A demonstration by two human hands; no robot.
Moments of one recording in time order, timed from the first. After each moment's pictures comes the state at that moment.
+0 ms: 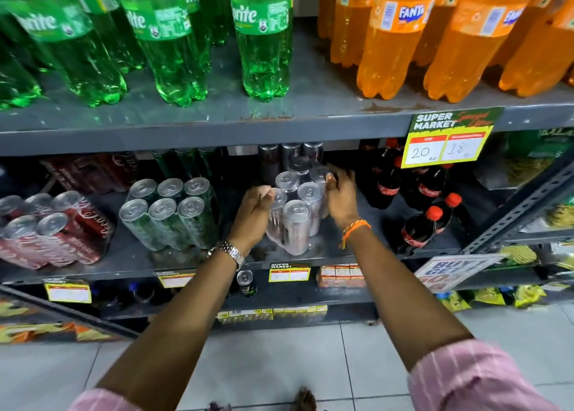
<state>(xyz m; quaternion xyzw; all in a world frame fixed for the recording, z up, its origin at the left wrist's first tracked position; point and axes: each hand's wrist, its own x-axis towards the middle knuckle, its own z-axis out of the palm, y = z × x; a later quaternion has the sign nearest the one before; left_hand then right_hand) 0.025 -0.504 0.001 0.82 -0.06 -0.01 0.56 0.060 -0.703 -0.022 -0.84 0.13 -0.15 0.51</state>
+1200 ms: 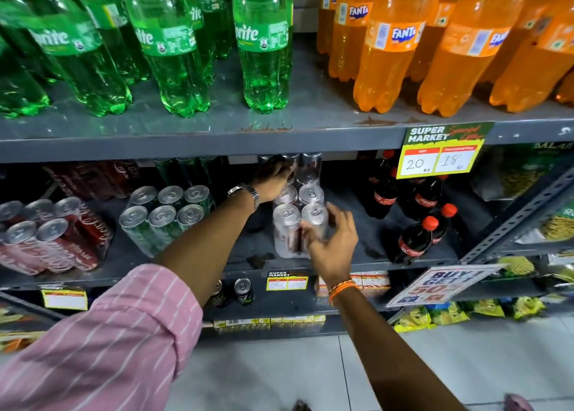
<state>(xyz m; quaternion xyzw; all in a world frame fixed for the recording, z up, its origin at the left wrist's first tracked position) 0.114 -0.544 0.047 0.91 -0.11 -0.10 0.39 -0.033 -0.669 -0.020 -0.81 0.09 -0.29 0.50</state>
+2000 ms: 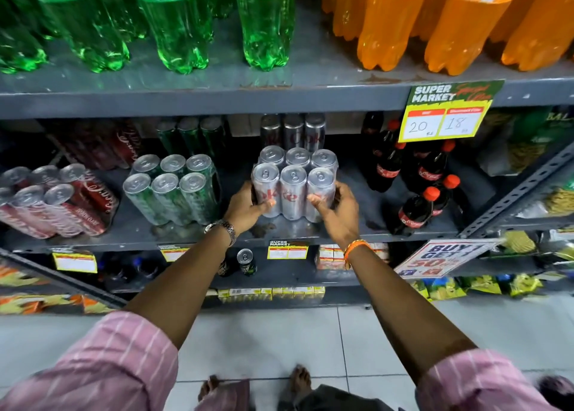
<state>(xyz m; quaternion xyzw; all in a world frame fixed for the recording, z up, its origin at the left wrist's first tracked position) 0.029 -0.479 -0.041 0.88 -0.03 -0.07 0.47 -0.019 -0.702 -0.052 -0.81 0.09 -0.11 0.57</state>
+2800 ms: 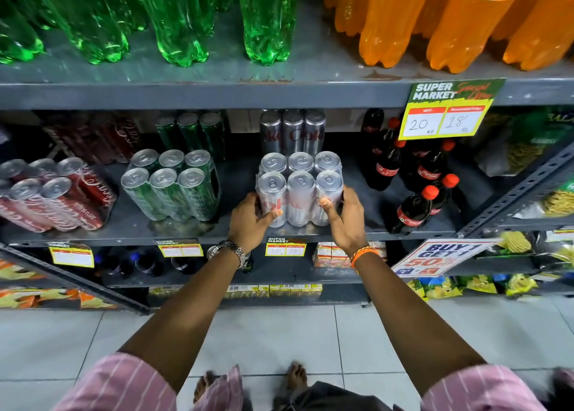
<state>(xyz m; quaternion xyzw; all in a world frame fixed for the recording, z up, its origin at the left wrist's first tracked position) -0.012 -0.494 -0.057 0.90 -0.01 0.02 0.43 -0.036 -0.718 -0.057 -0.85 0.04 -0.13 0.50</state>
